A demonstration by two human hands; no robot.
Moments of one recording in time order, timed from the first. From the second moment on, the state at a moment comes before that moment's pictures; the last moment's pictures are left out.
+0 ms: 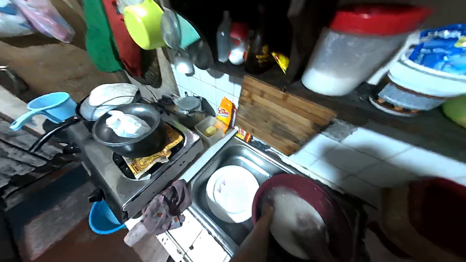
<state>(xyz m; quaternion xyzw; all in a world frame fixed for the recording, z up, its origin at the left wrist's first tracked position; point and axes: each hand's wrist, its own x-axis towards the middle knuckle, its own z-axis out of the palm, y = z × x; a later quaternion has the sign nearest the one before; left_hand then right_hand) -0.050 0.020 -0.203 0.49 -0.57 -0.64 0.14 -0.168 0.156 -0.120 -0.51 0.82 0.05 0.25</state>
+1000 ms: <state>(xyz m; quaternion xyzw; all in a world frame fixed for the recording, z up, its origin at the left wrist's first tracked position) -0.030 0.021 -0.138 0.49 -0.59 -0.64 0.00 -0.122 0.190 -0.141 -0.62 0.72 -0.03 0.31</state>
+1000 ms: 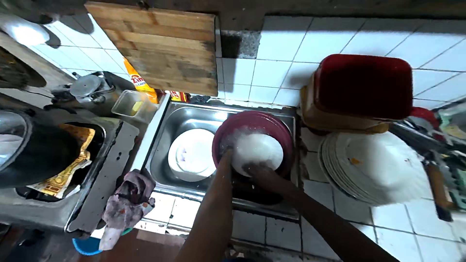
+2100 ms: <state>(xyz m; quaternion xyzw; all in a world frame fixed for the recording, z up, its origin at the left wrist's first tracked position) -0.094 0.115 -0.112 0.33 -0.65 -0.65 0.20 -0.112 0.218 -0.033 -0.18 0.84 -0.48 0.17</state>
